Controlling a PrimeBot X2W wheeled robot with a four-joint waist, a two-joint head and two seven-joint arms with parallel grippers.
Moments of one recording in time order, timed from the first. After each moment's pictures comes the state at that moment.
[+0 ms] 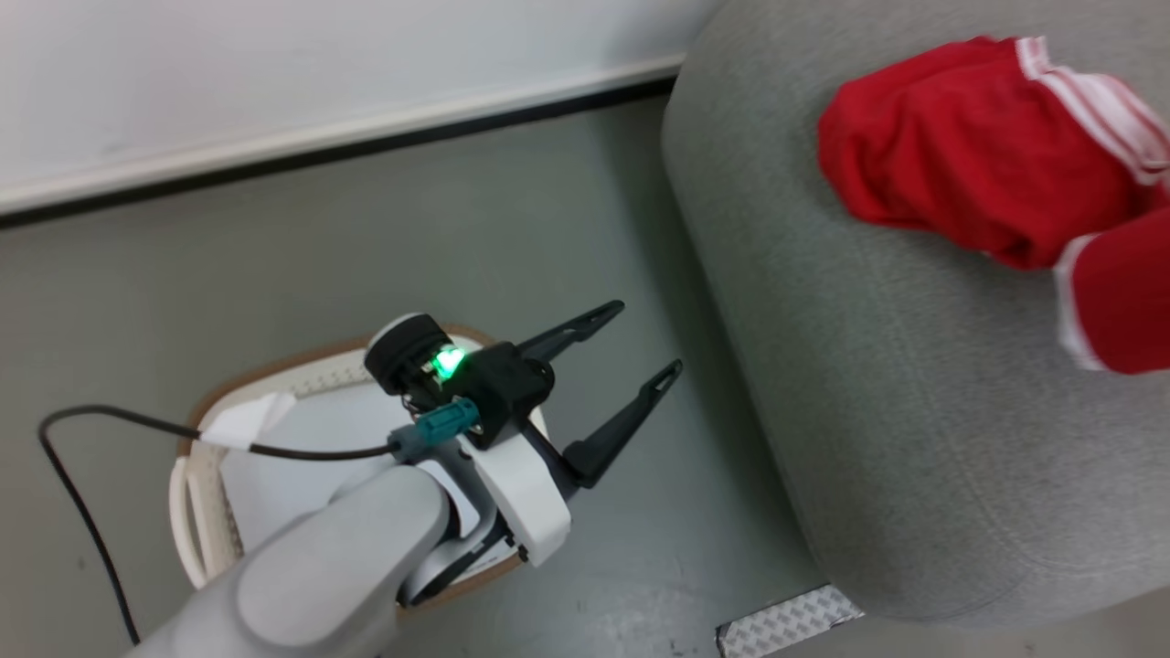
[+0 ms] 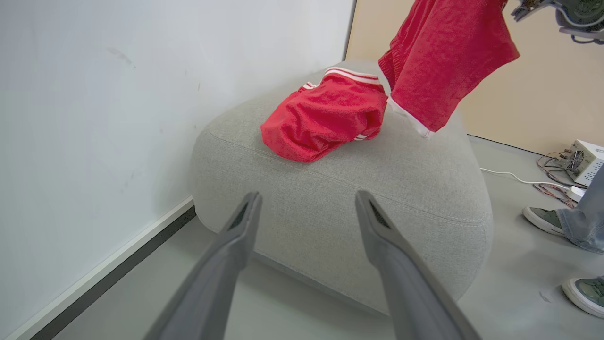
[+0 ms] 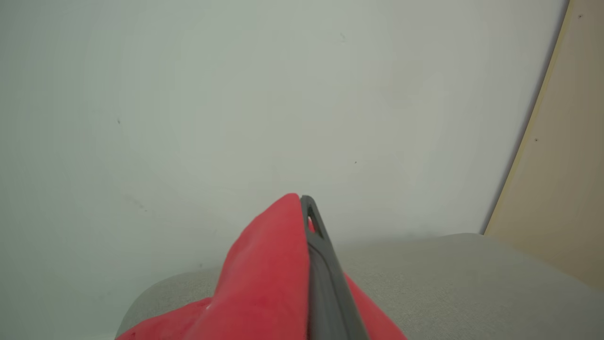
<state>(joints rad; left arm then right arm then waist) -0.77 0.40 -0.96 0.18 -0.51 -0.05 -0.17 -0.59 -0.48 -0.12 0.32 0.52 0.13 -0.25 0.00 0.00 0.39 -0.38</state>
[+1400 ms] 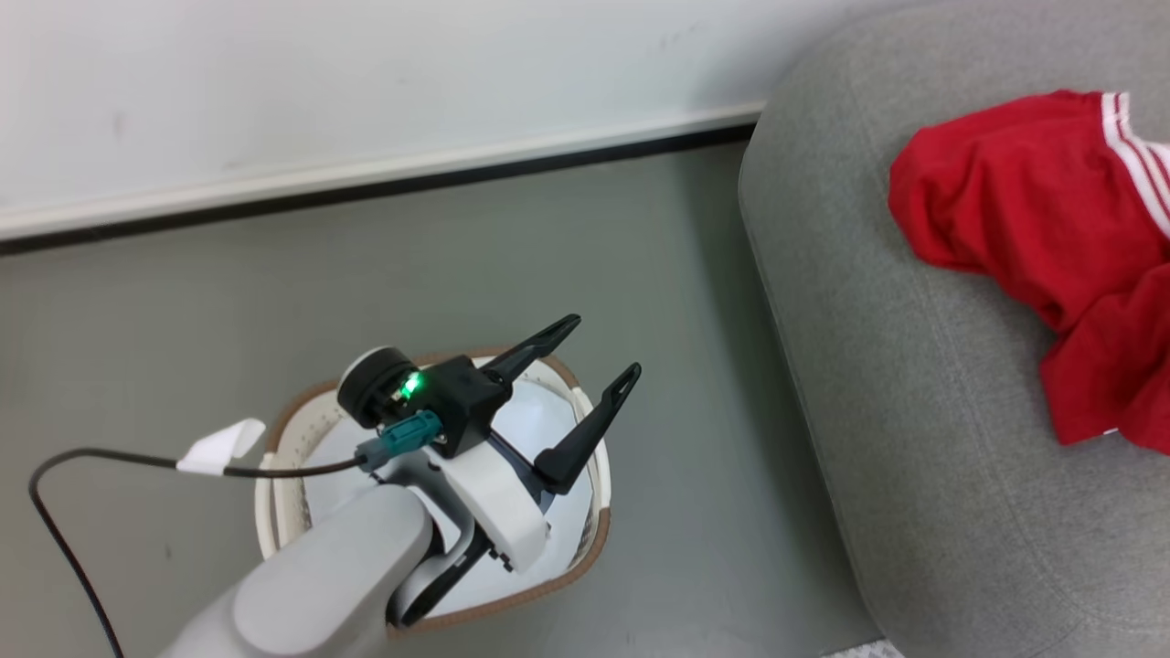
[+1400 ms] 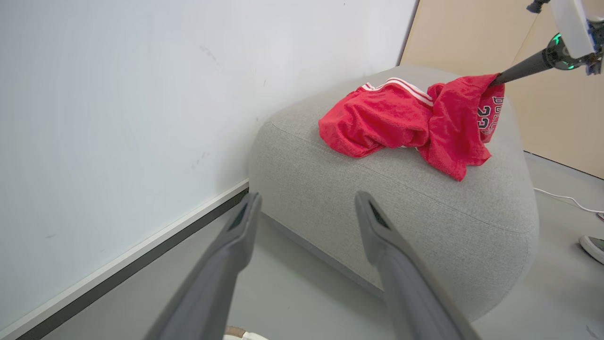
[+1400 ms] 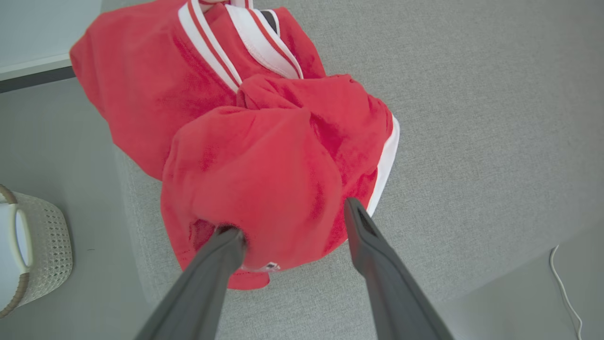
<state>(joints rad) -0.73 0.40 -0.94 0.25 -0.57 -0.02 -0.22 -0.65 -0.67 0.08 0.51 0.66 0.13 0.73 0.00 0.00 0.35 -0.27</state>
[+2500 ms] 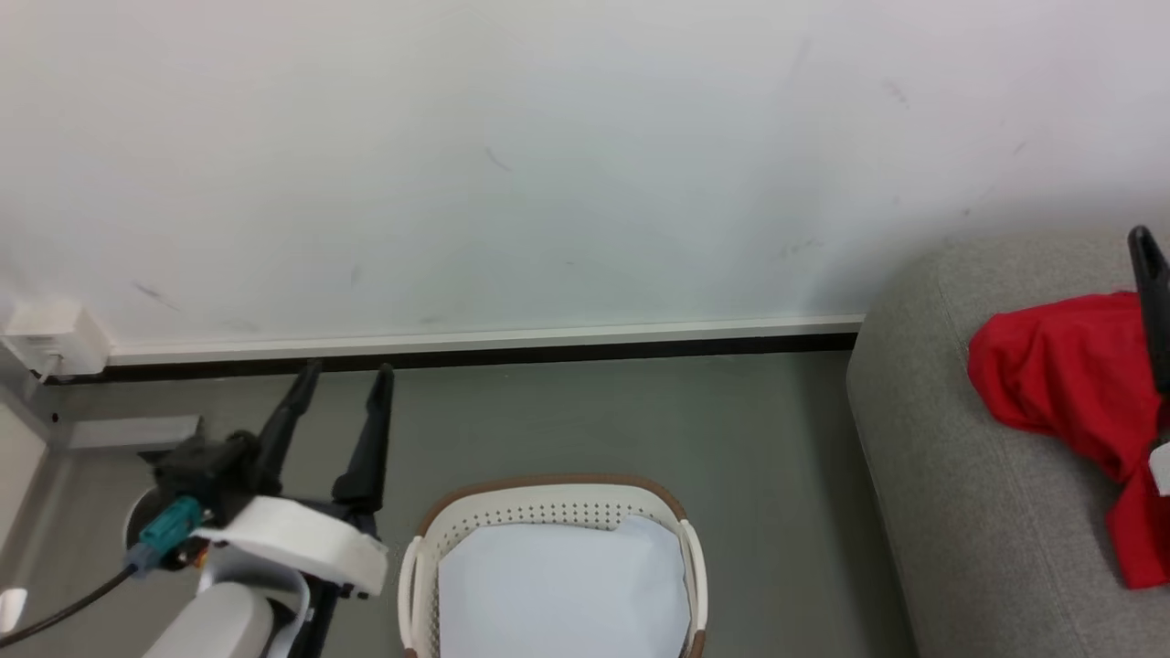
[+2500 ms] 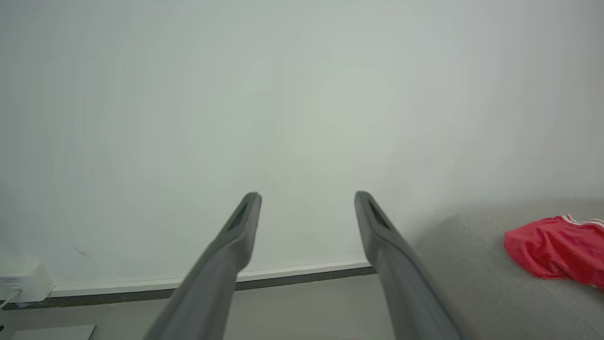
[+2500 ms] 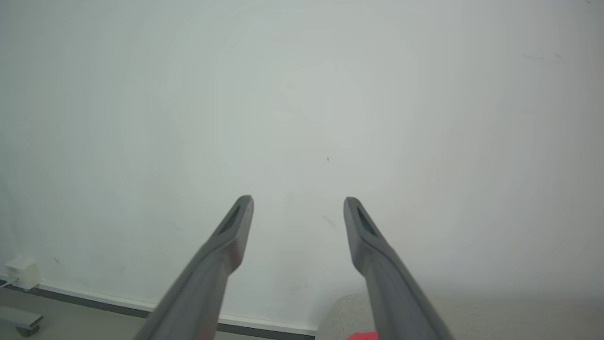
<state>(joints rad) -0.35 0.43 -0.49 0.15 -0.62 0.16 -0.26 -0.37 -0.46 0.02 -0.02 0.56 0.13 0.14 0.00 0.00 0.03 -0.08</state>
